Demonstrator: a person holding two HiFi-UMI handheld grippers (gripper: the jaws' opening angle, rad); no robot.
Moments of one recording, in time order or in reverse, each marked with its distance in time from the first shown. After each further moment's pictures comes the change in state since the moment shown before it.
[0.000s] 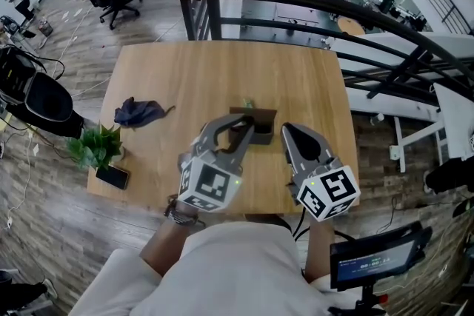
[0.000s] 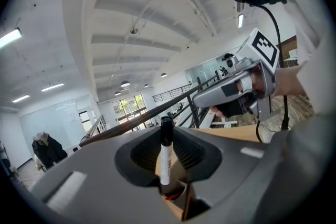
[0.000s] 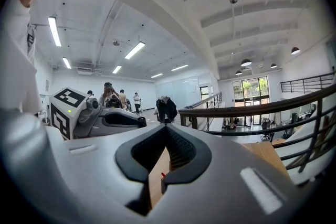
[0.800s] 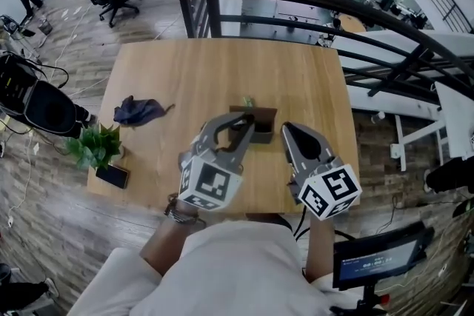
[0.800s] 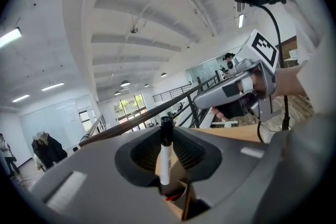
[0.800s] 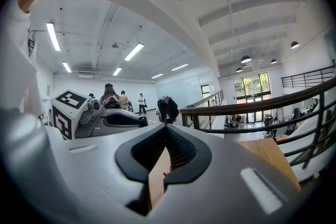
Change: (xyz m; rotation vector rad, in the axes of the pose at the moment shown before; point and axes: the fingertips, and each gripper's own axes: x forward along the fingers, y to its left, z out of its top) left arm 0.002 0.002 -0.002 -0.002 0.002 -0.001; right arm 0.003 0.000 -0.004 0.034 0.000 0.018
